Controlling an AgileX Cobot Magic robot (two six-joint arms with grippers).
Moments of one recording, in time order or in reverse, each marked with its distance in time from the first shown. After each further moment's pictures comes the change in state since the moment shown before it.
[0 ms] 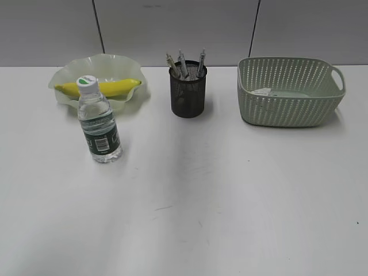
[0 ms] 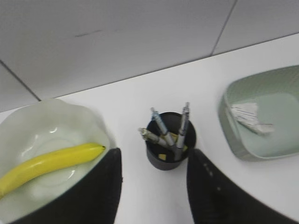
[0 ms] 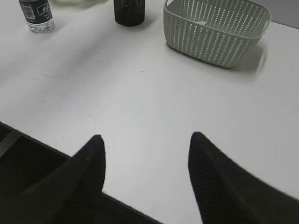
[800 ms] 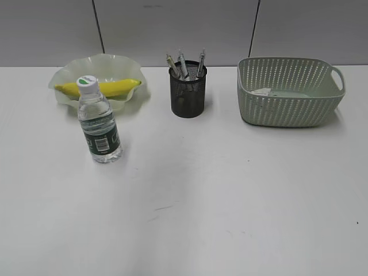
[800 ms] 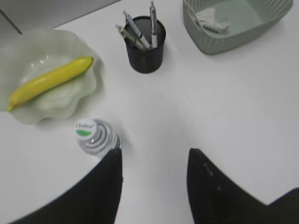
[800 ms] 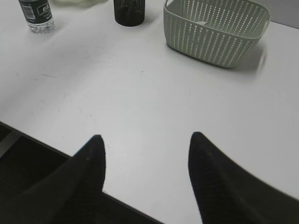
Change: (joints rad) left arm -0.098 -0.576 0.663 -0.070 0.004 0.077; right arm 0.000 0.000 0.000 0.000 0.000 0.000
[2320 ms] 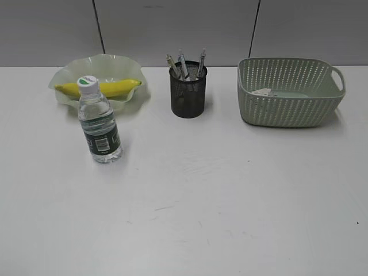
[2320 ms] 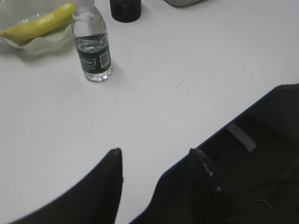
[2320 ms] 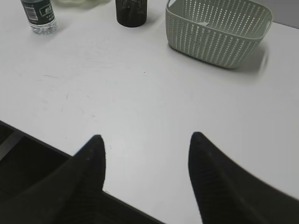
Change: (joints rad) left arm 0.000 -1.368 1.146 -0.105 -0.117 0.146; right arm 0.000 -0.002 0.000 0.005 -0.001 0.001
